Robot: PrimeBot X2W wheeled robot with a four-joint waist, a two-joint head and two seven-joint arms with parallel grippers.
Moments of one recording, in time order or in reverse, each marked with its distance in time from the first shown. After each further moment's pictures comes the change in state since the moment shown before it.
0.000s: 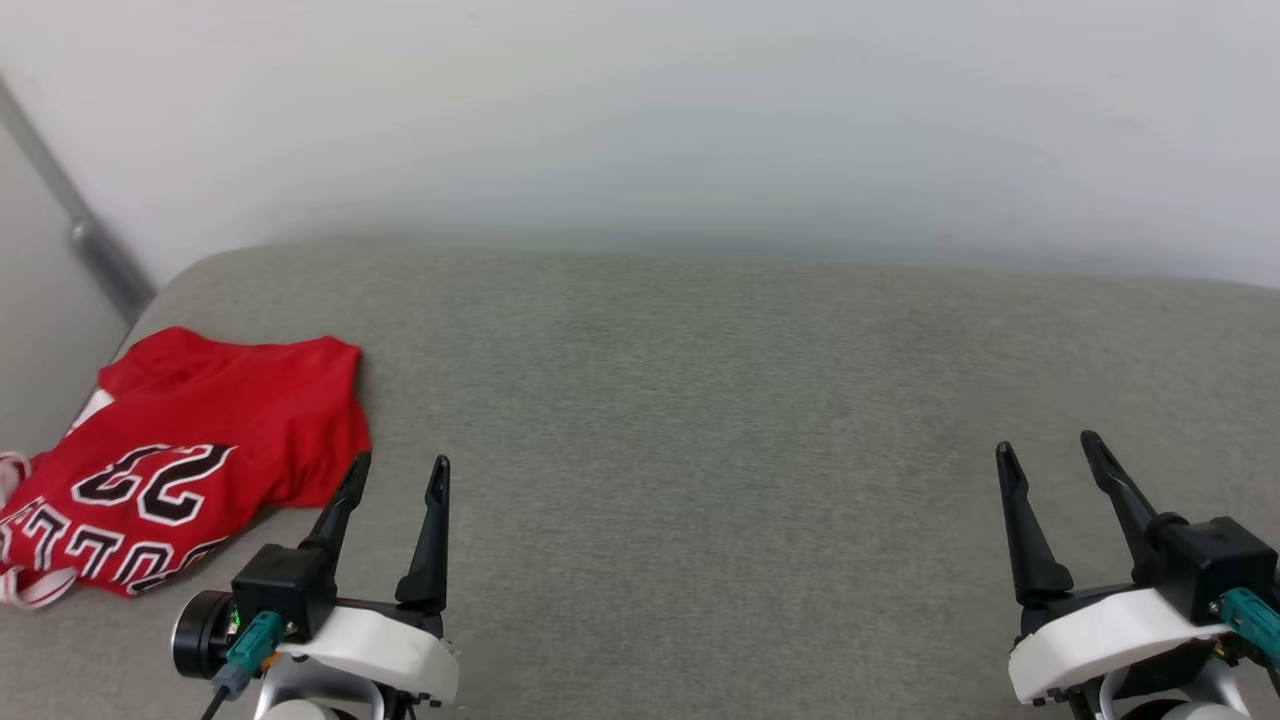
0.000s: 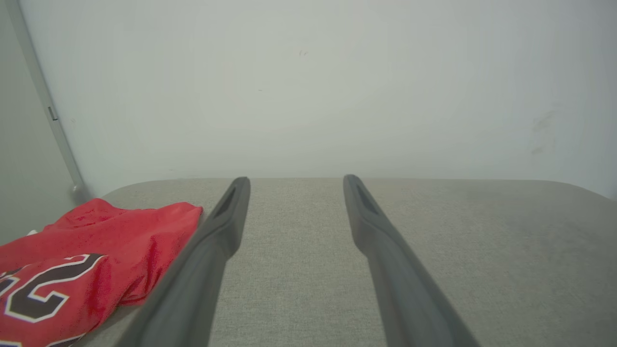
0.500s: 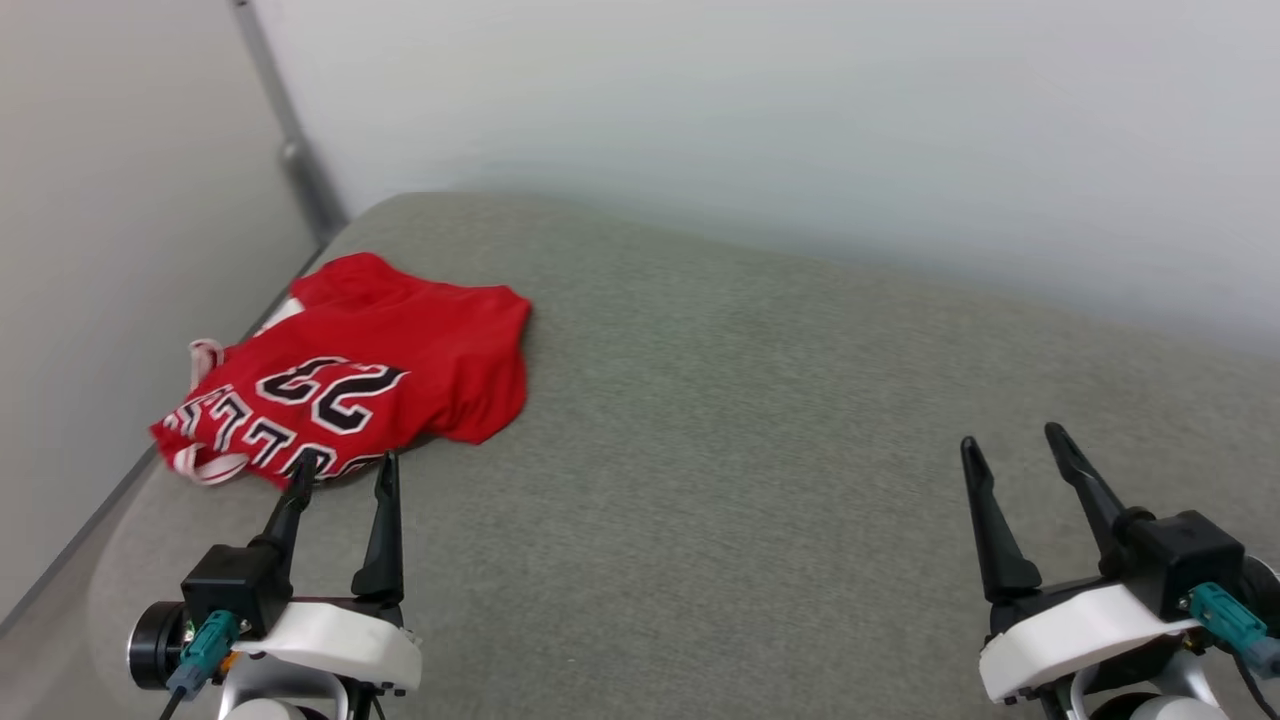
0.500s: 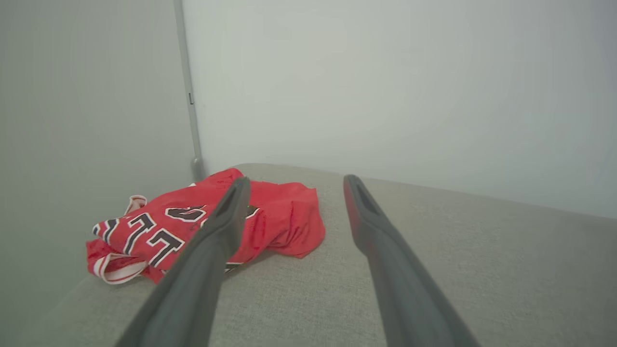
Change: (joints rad) left arm -0.006 -0.006 0.078 0.012 -0.007 -0.004 -0.002; right arm -0.010 0.000 0.054 -0.008 0.012 0.000 0.002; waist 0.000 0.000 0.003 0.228
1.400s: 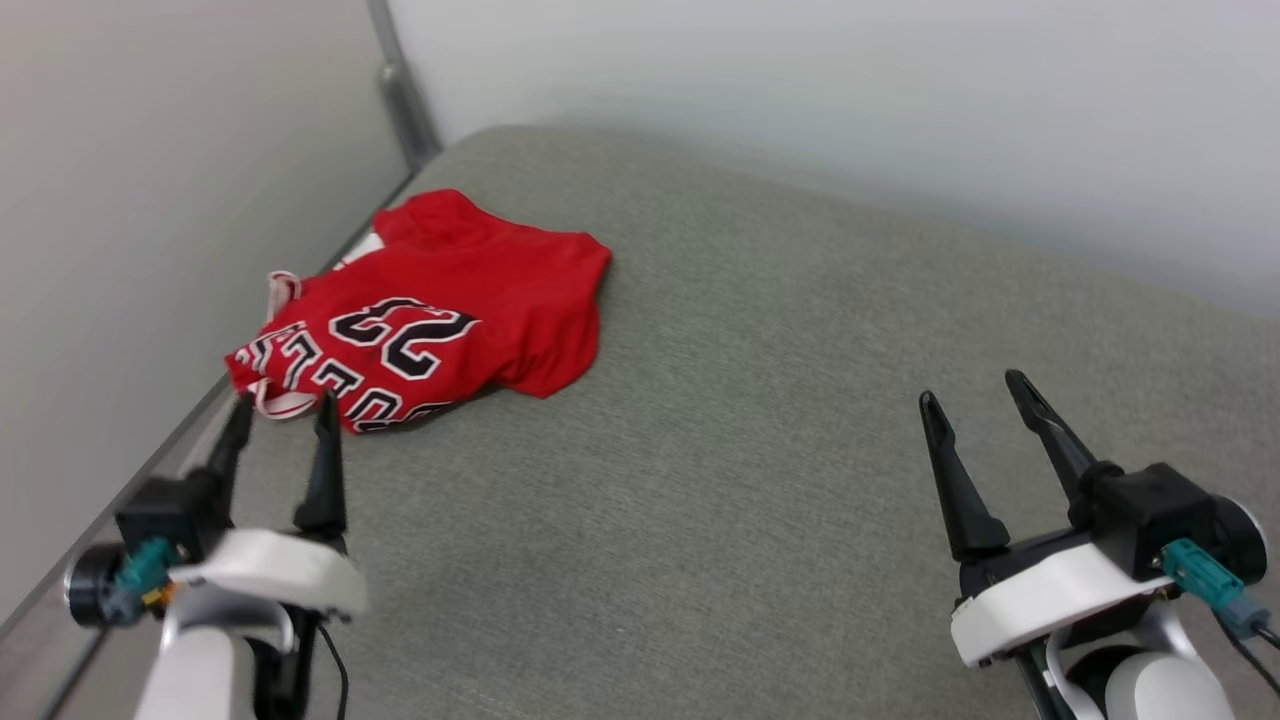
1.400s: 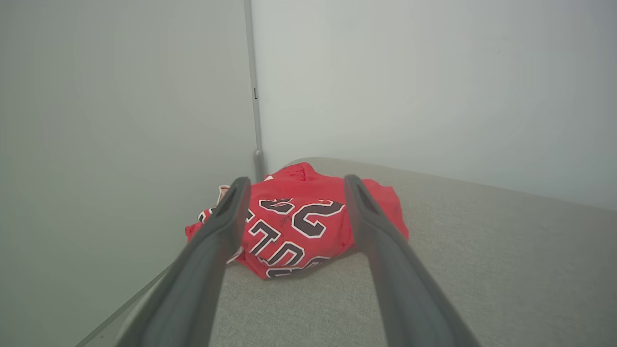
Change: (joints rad) left arm -0.091 0.045 0.048 0.070 -0.005 -0.006 0.000; right arm -0.058 0.000 0.063 -0.037 -0.012 0.000 0.034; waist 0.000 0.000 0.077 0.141
